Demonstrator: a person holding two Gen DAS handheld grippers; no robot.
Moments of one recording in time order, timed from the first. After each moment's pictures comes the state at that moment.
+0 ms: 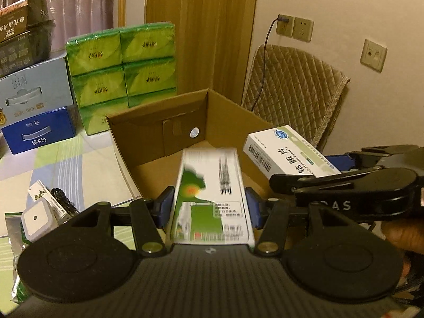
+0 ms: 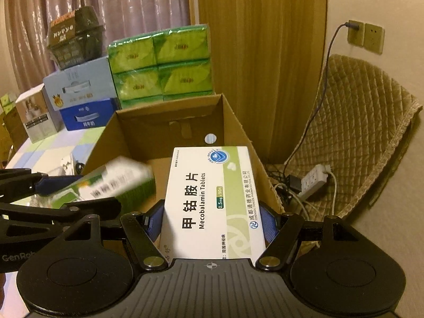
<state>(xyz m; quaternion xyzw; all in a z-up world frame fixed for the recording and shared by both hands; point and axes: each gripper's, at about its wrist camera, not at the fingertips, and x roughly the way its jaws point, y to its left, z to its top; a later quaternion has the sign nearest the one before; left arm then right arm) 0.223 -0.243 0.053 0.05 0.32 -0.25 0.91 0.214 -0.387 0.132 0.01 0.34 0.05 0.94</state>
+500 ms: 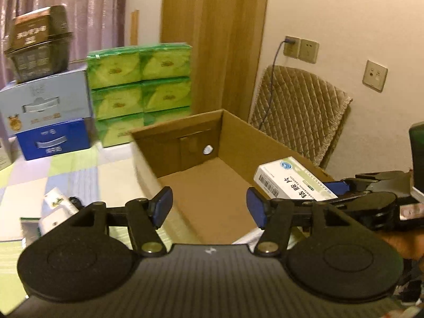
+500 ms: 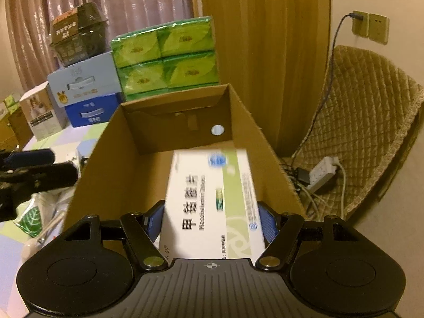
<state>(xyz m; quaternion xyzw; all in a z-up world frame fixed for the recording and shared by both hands) 0.211 -0.202 0.079 0.03 0.28 -0.24 0.93 0.215 -0.385 0.126 0.03 0.35 0.07 0.93</state>
